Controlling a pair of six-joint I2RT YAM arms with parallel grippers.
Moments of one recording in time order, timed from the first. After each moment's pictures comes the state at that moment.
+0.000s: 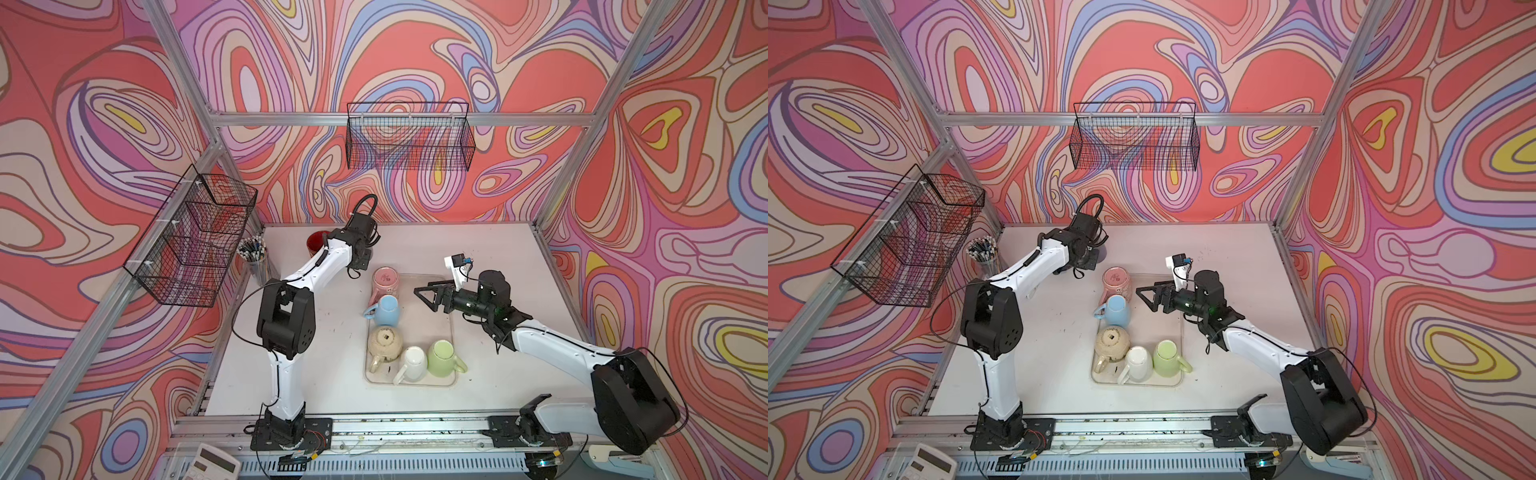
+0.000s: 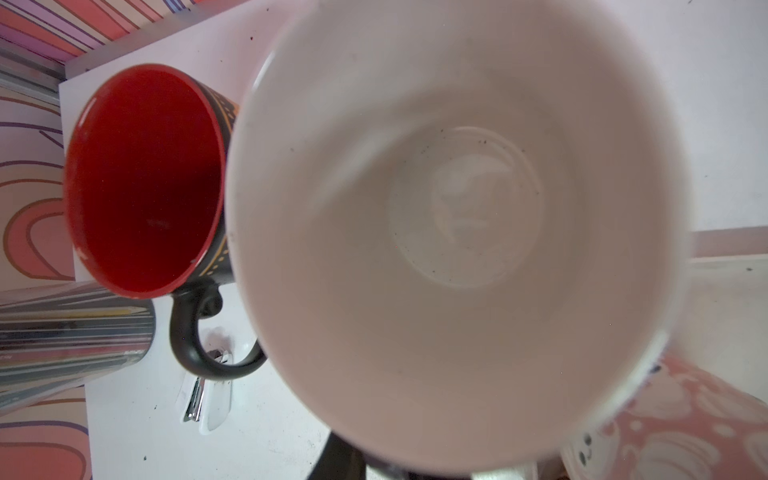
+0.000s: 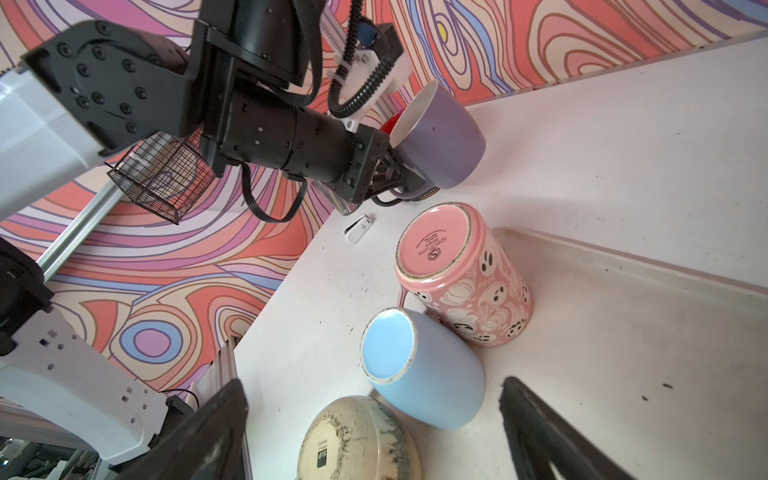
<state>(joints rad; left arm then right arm) -0.37 2.02 1.75 -0.84 -0.33 -0.14 0.46 1.33 0.65 0.44 -0.57 0.55</state>
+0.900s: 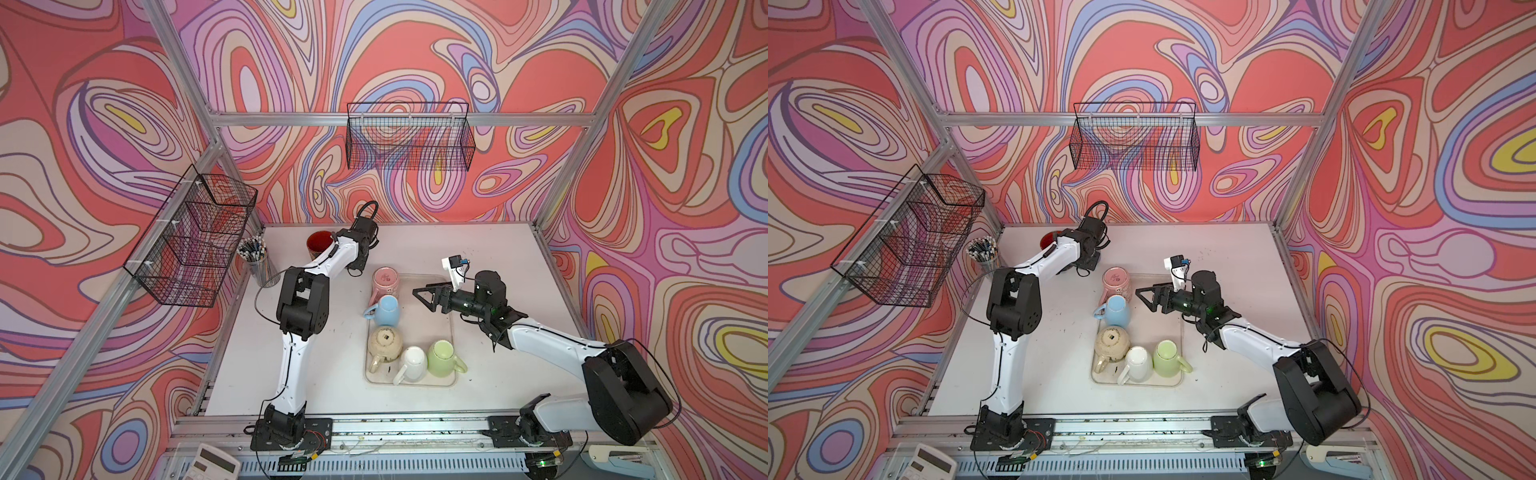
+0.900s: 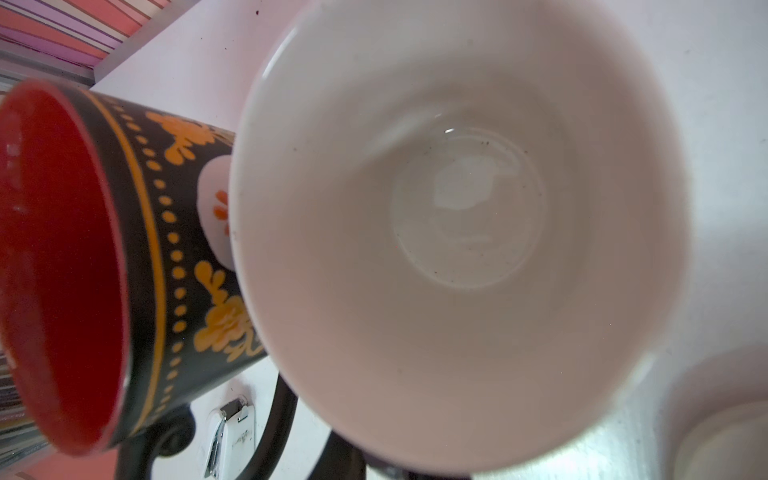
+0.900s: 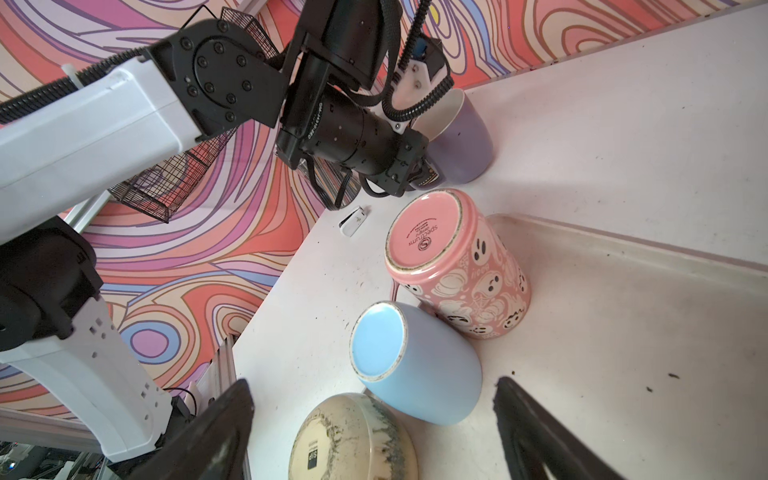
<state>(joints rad) -0.35 2.25 1.91 -0.85 -0.47 -0.07 0.46 1.38 0.65 0.46 -0.58 0.56</state>
